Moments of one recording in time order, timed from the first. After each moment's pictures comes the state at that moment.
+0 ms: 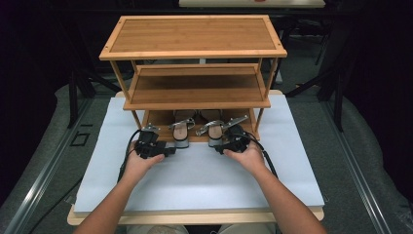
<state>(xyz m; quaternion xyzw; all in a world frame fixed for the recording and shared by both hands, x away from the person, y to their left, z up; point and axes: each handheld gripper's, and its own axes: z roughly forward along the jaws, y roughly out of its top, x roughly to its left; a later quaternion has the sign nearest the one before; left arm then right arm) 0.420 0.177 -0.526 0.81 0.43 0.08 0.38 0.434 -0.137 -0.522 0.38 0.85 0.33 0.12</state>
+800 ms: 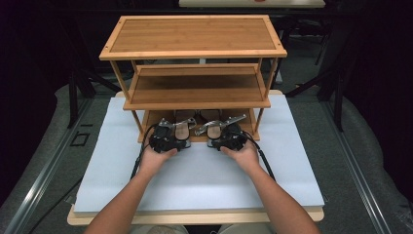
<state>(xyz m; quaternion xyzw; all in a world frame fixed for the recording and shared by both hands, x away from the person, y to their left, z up) 0.441 0.141 -0.534 0.82 0.43 0.10 0.36 0.446 -0.130 -0.533 0.40 0.84 0.35 0.11</state>
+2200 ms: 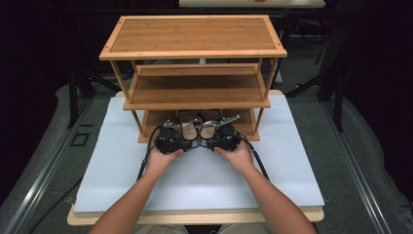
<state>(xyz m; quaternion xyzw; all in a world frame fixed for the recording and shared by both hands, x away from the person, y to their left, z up) 0.437 0.127 -0.536 0.81 0.44 0.08 0.38 0.444 -0.111 -0.533 0.40 0.84 0.36 0.11</state>
